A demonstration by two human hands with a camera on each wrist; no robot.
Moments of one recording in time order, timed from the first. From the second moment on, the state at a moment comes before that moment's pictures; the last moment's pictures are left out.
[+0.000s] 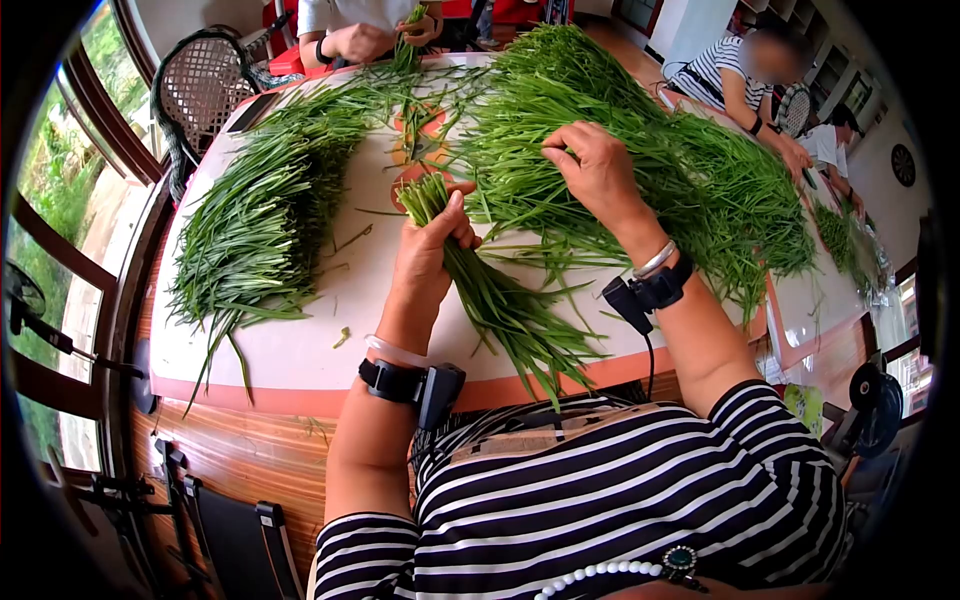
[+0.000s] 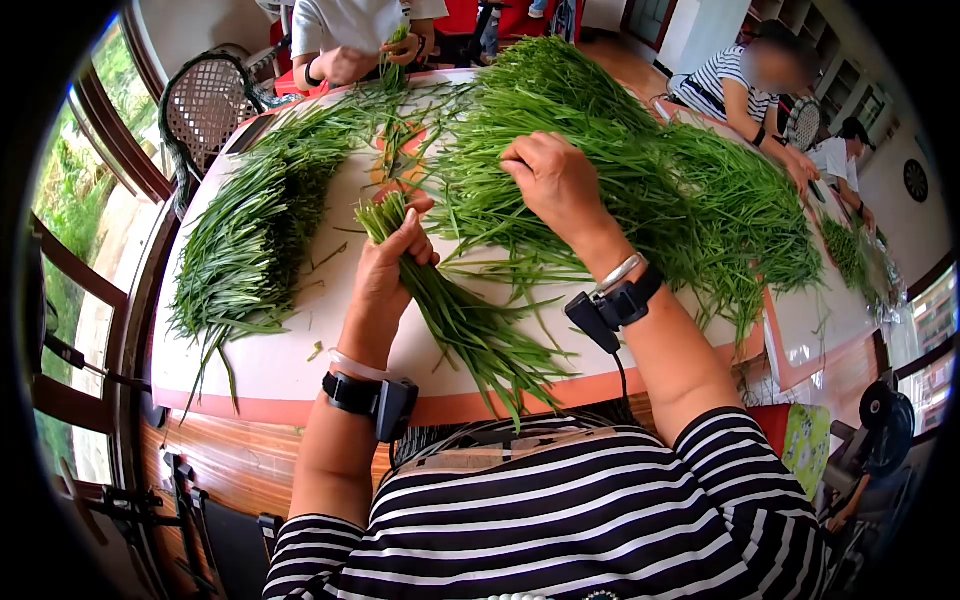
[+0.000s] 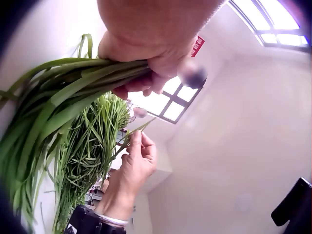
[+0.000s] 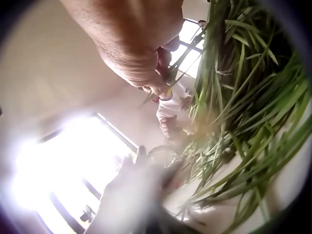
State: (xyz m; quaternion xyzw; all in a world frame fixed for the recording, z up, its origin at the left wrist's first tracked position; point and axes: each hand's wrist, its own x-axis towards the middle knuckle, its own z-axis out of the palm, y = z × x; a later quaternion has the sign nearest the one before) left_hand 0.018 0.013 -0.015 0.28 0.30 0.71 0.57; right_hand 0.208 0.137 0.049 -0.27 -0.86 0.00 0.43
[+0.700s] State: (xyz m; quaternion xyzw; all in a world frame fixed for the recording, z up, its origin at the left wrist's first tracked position) left_hand -0.013 0.013 -0.017 0.26 0.15 0.76 0.57; right_hand 0.218 0.174 0.042 -0.30 -0.90 -0.02 0.33
